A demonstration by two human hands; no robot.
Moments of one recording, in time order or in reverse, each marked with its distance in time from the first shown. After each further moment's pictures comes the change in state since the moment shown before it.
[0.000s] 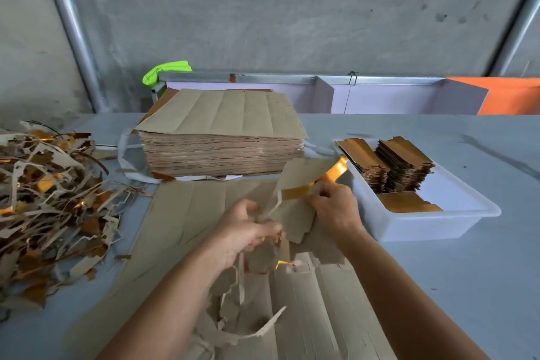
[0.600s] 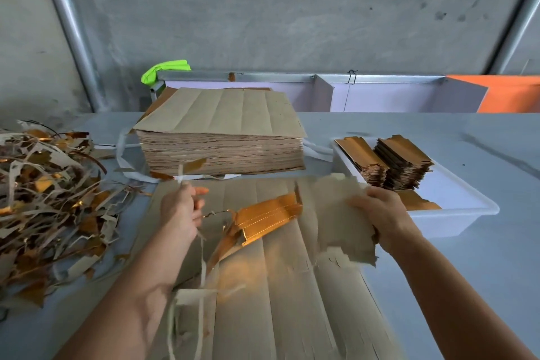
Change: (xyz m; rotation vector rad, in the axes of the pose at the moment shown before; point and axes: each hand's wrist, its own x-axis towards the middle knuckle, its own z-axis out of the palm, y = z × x) left_hand 0.039 -0.004 -0.066 -0.322 0.599 -0.069; right_hand 0.003 0.027 -0.066 0.191 -0.060 0.163
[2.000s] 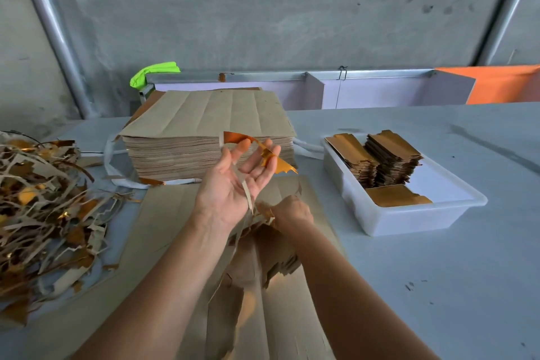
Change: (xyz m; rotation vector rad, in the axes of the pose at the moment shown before) left_hand -0.058 0.027 0.066 -0.891 -0.890 -0.165; right_hand 0.015 -0.007 0.123 -0.551 -0.092 0.146
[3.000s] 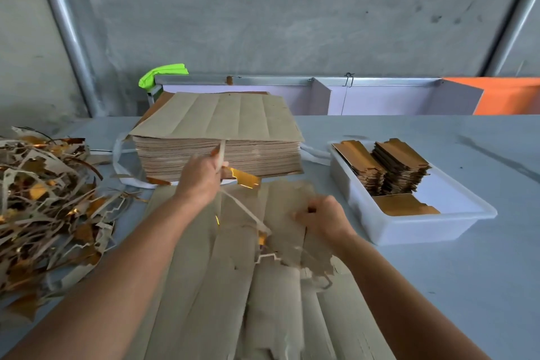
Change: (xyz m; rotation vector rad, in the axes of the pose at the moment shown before) left_hand 0.035 0.064 -0.056 2.183 0.472 0.463; right_hand -0.003 0.035 -0.038 0.053 0.080 -0.323
